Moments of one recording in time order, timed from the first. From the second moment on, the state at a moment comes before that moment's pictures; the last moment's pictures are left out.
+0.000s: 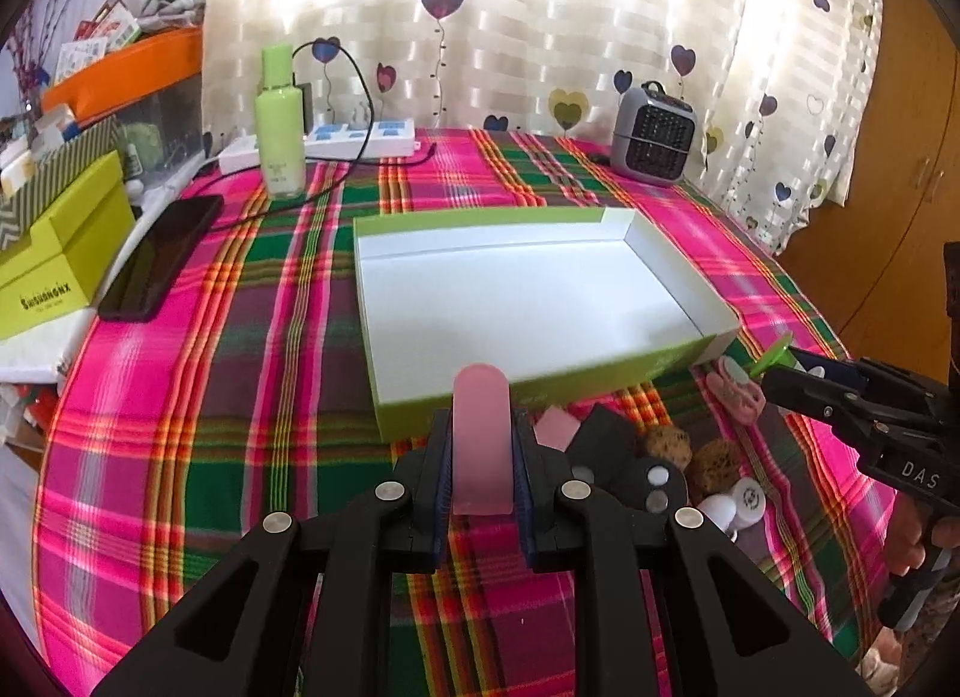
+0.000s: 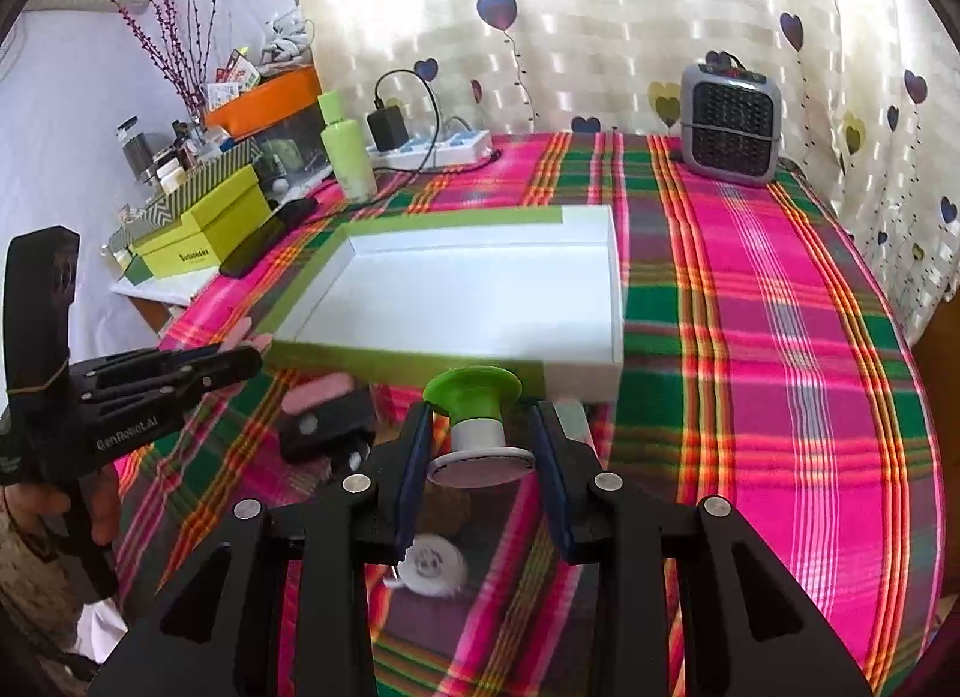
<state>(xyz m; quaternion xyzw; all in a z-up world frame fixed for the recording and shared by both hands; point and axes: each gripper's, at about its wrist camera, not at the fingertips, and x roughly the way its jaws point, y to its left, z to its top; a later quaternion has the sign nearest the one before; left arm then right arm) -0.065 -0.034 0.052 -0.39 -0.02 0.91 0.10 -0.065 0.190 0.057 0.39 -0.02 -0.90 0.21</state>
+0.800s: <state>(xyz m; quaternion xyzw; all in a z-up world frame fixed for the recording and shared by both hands) -0.167 -0.035 0.044 -0.41 -0.04 0.90 0.09 -0.180 0.140 0.043 0.43 -0.02 -0.88 0.21</state>
